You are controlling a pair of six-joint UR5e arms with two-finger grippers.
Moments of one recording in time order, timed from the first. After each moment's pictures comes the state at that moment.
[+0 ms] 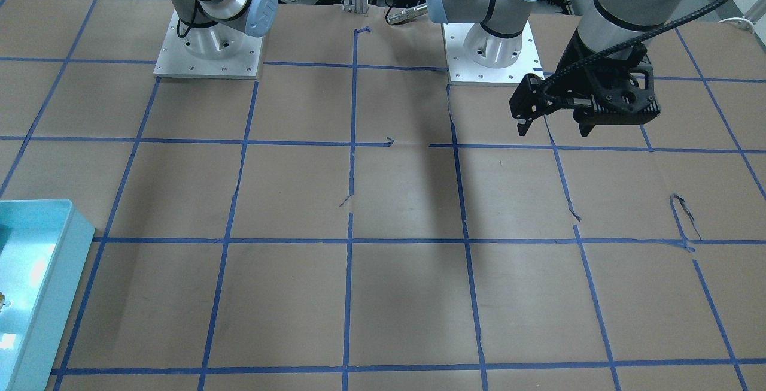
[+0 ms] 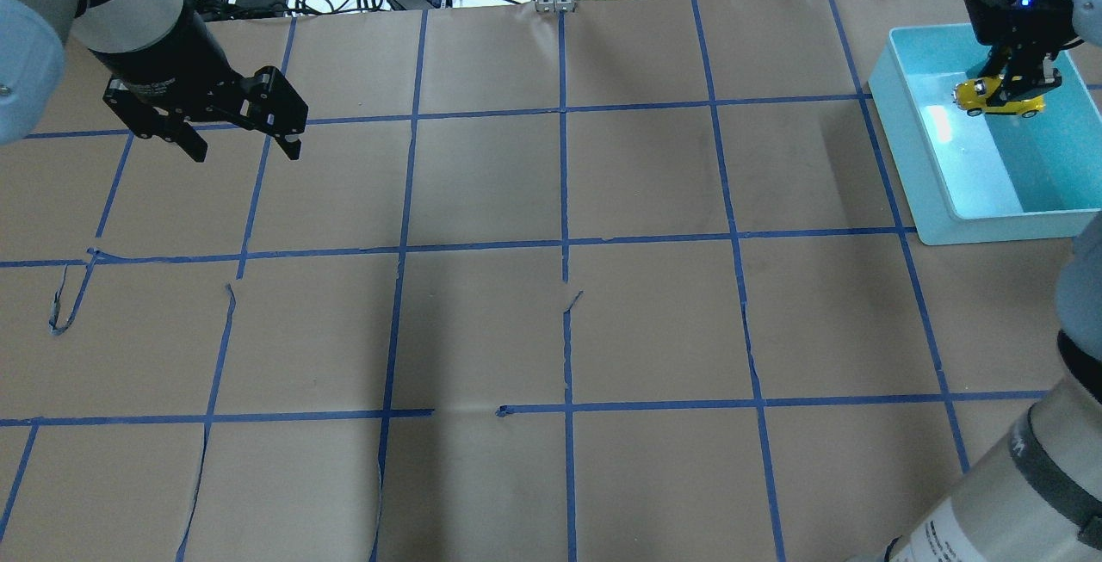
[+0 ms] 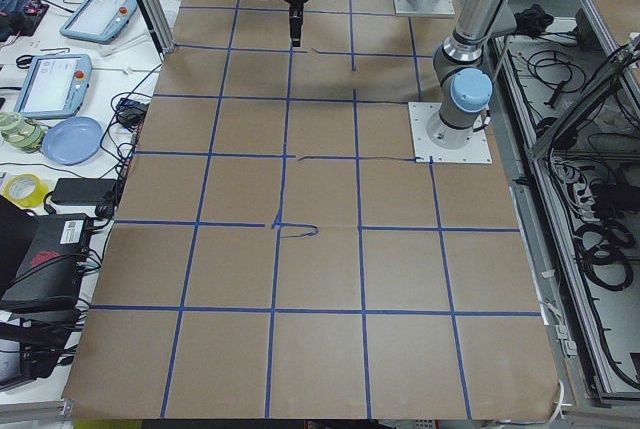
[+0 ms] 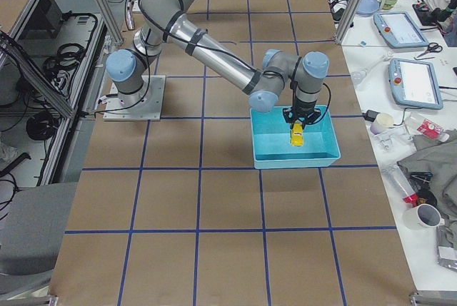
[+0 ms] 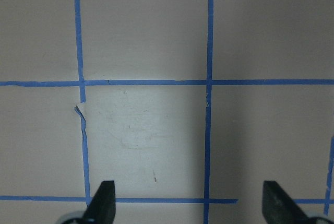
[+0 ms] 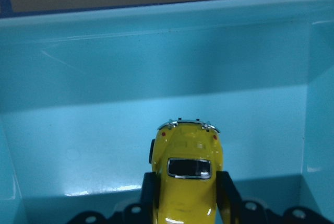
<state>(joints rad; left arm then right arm) -1.48 -1.58 -1.59 -1.54 1.60 0.09 1.10 -0.96 1.37 -2.07 -1.63 -2.01</state>
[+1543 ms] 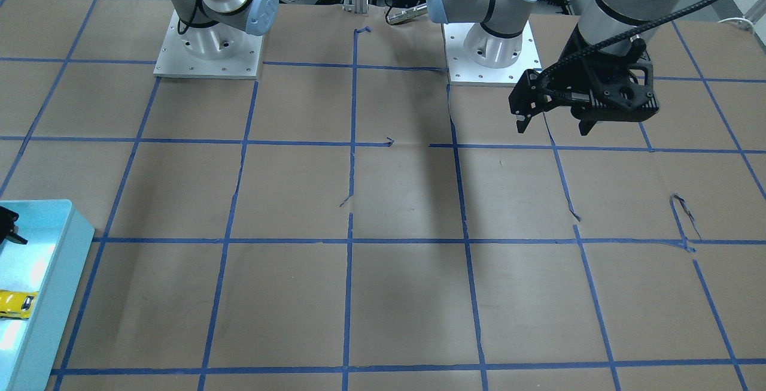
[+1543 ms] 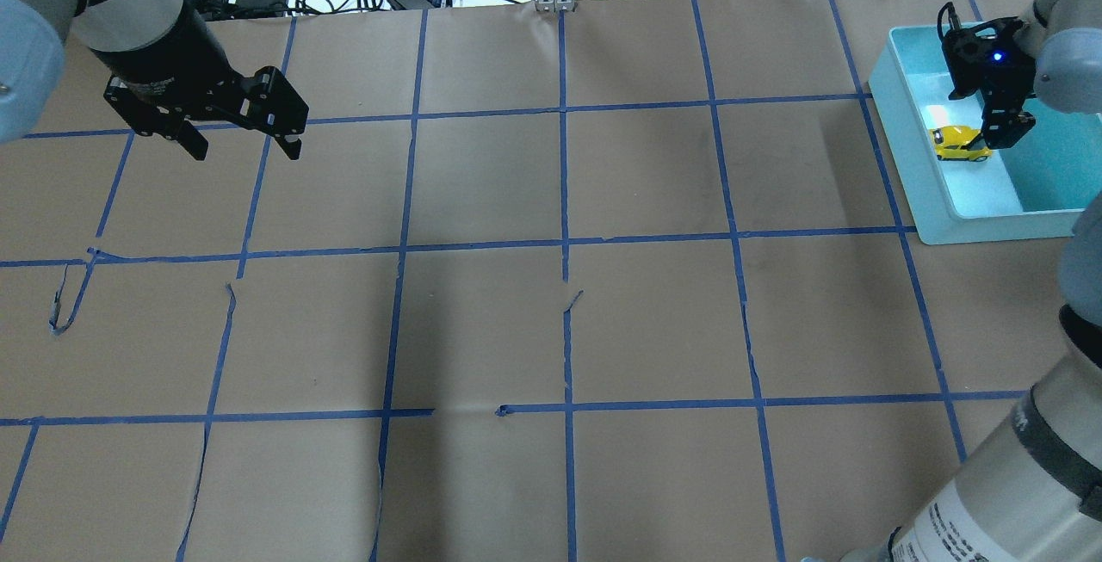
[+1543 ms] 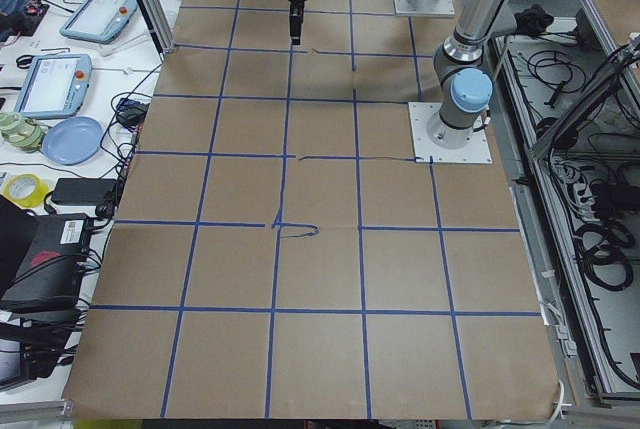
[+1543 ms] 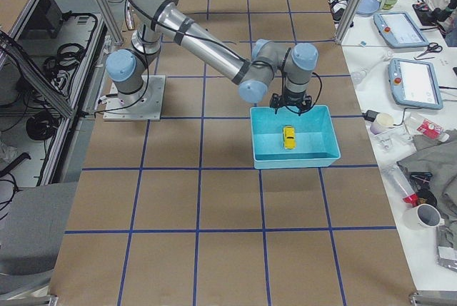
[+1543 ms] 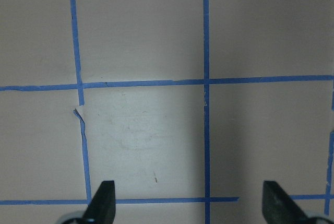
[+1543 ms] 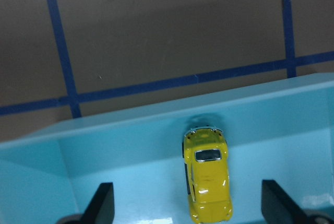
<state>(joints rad) -1.48 -1.57 -1.58 -1.54 1.58 0.12 1.16 -1.14 1.48 -1.94 -1.56 -1.77</state>
